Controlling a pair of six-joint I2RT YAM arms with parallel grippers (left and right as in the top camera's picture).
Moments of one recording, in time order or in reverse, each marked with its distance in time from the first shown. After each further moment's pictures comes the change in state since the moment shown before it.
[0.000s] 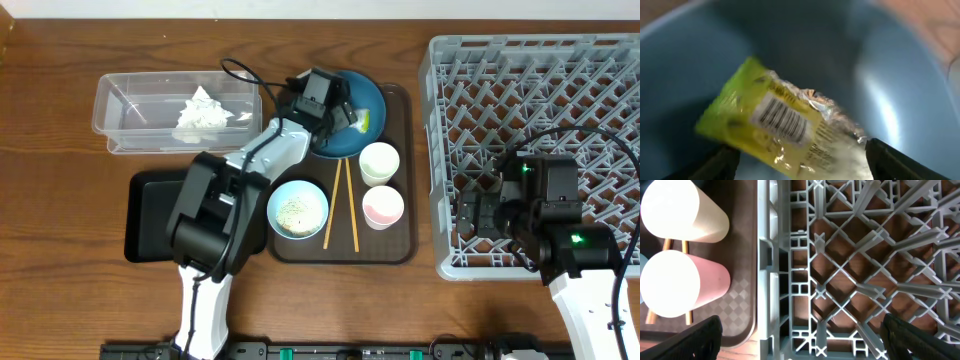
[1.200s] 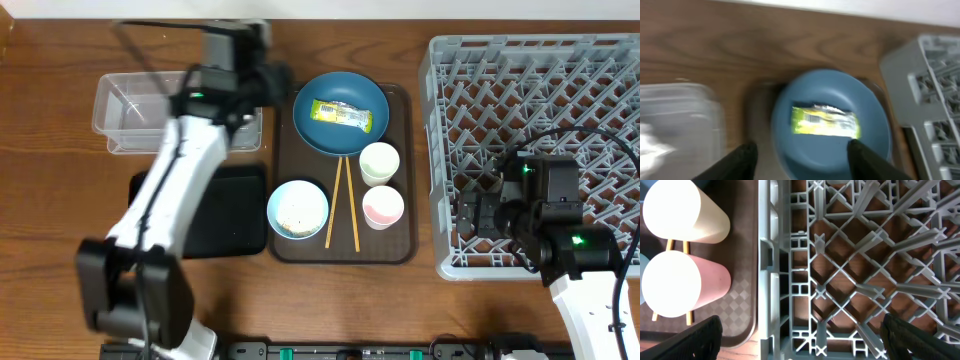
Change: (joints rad) left arm 0.204 -0.398 -0.001 -0.248 0.215 0.571; right arm 0.000 -0.007 0.000 -0.002 0.000 0.000
